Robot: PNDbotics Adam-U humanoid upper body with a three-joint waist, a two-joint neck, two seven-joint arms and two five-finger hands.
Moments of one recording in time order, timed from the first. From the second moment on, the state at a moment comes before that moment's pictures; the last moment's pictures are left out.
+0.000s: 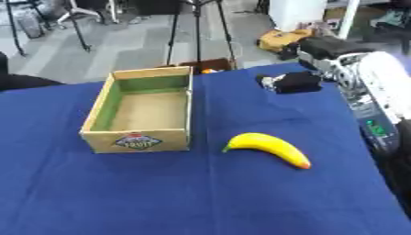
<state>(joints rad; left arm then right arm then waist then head) -0.20 0.14 0.25 -1.98 0.08 -0.62 0.40 -0.75 -0.62 0.14 -1.69 1.13 0.30 0.89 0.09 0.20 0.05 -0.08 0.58</state>
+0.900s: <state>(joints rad) -0.20 0.14 0.25 -1.98 0.08 -0.62 0.40 -0.72 -0.63 0.16 -1.67 1.07 0.34 0.87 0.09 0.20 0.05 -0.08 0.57</state>
